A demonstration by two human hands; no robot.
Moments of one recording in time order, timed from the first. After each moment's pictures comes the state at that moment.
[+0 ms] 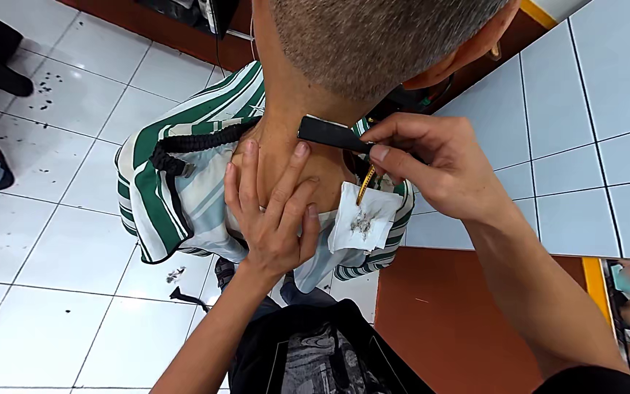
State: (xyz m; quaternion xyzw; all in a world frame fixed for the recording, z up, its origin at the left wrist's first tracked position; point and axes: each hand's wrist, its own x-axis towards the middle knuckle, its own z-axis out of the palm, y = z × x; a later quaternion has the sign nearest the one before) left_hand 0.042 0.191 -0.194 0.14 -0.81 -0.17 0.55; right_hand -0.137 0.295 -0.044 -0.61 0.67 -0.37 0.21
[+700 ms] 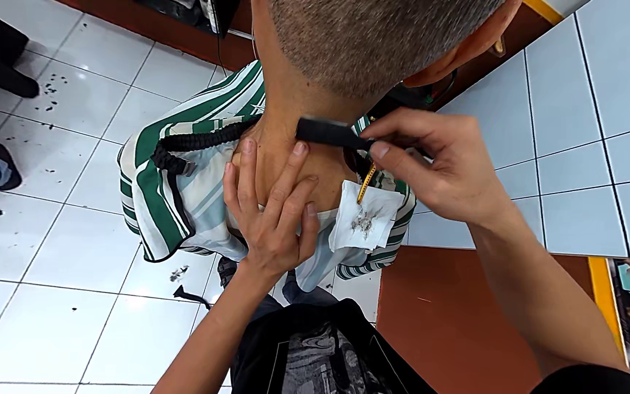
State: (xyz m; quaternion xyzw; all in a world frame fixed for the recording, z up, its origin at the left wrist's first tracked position) left_hand 0.044 0.190 -0.194 0.14 -0.81 -0.17 0.55; right_hand -0.134 0.295 -0.044 -0.64 0.68 -0.34 0.14
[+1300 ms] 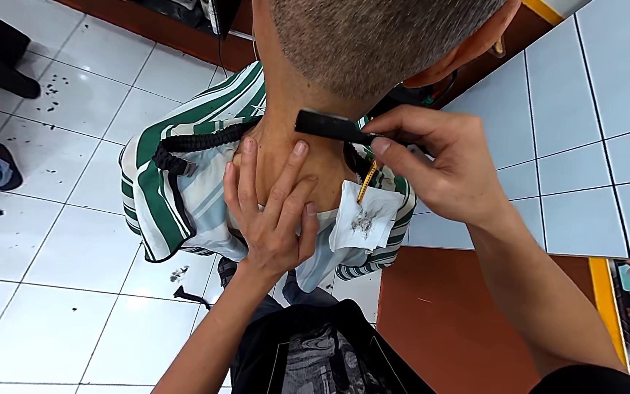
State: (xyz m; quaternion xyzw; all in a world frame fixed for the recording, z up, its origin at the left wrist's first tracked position) left_hand 0.044 0.189 -0.194 0.14 -0.81 -0.17 0.55; right_hand -0.132 0.293 -0.044 -0.63 0.69 -0.34 0.11
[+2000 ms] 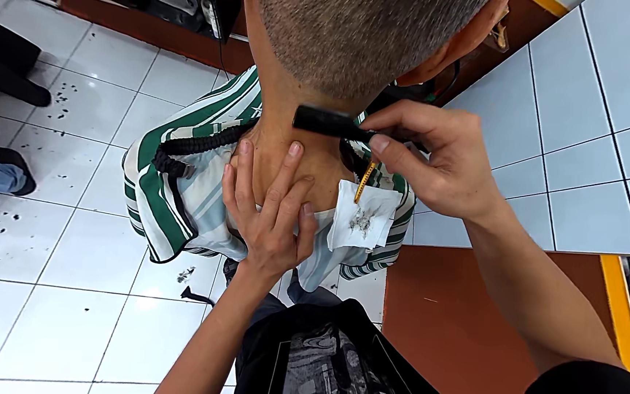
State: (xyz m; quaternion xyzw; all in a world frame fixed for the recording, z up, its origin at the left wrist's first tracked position) left_hand 0.045 0.189 -0.195 0.13 -0.81 -0.17 0.54; right_hand -0.138 0.295 -0.050 -0.65 0.65 -0.37 0.10
